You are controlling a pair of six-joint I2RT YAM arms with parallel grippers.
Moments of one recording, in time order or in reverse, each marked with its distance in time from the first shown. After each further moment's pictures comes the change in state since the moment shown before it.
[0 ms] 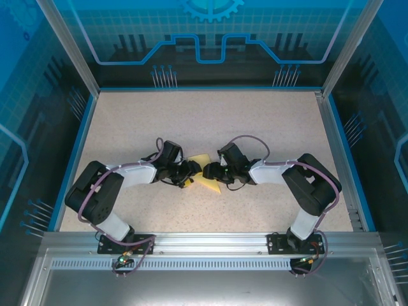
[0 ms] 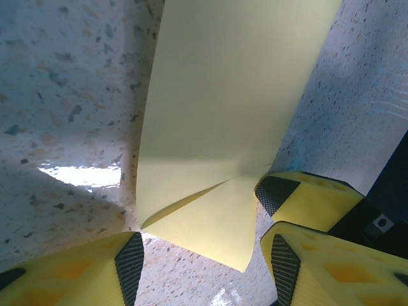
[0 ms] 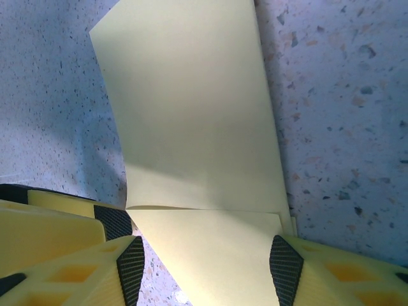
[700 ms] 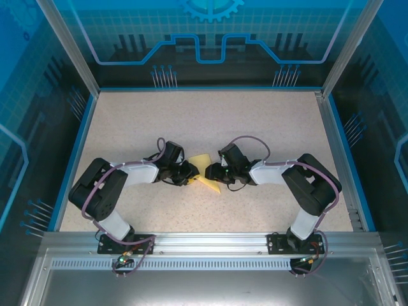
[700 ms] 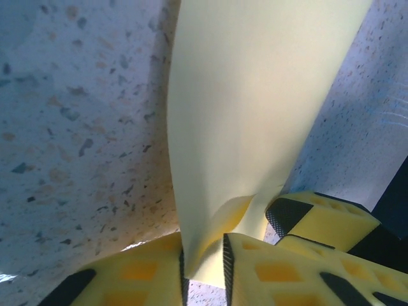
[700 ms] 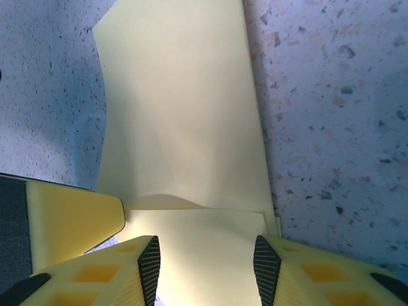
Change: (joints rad) left arm -0.004 0.037 0.003 0.035 -0.034 -0.006; right arm -0.003 0.000 -0.013 0.005 0.016 -0.016
